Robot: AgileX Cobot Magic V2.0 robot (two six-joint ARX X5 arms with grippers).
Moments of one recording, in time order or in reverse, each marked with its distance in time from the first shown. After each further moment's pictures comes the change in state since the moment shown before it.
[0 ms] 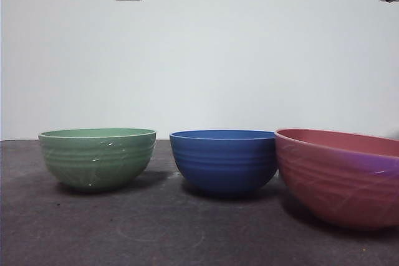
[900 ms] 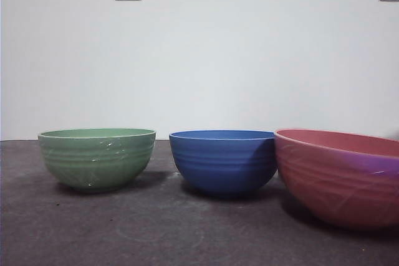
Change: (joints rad) left arm 0.000 0.000 0.000 0.000 0.000 0.000; right arm -0.219 -0.632 -0.626 0.149 -0.238 -0.048
